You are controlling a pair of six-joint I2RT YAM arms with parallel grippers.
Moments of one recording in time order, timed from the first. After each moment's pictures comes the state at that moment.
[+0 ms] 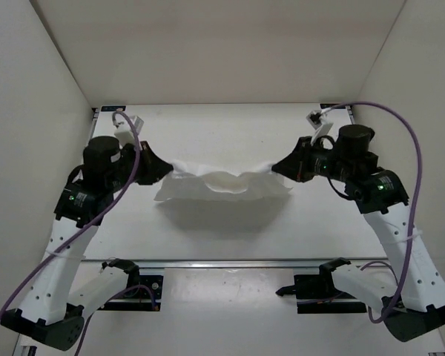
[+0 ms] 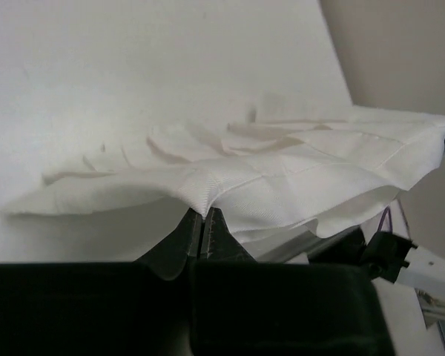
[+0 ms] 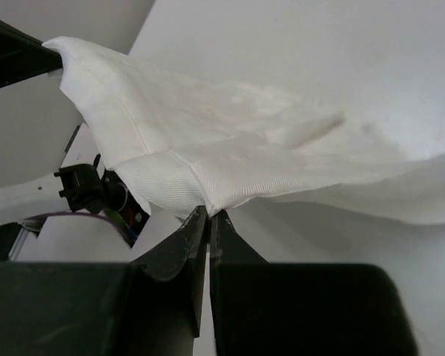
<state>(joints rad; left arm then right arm) -0.34 0.89 1.16 -0.76 0.28 -0.47 0.34 0.97 1.22 -0.74 -0.55 0.37</state>
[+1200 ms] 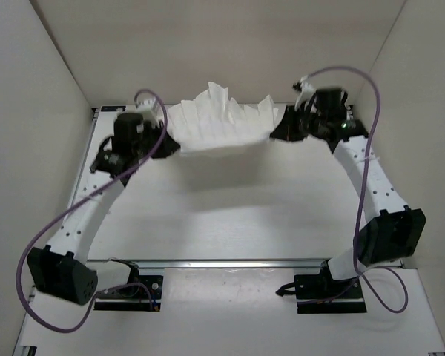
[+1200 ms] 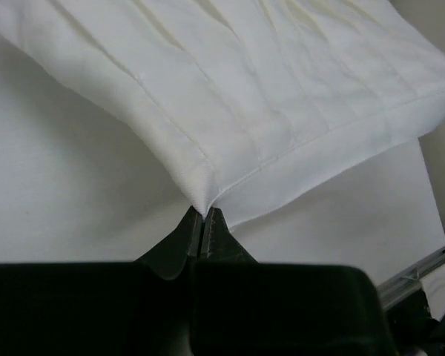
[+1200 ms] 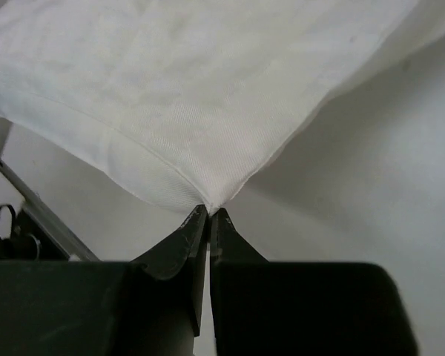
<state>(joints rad) -0.27 1.28 1.34 -0.52 0.22 -0.37 0.18 1.54 1.64 -0.67 -0.55 0.15</state>
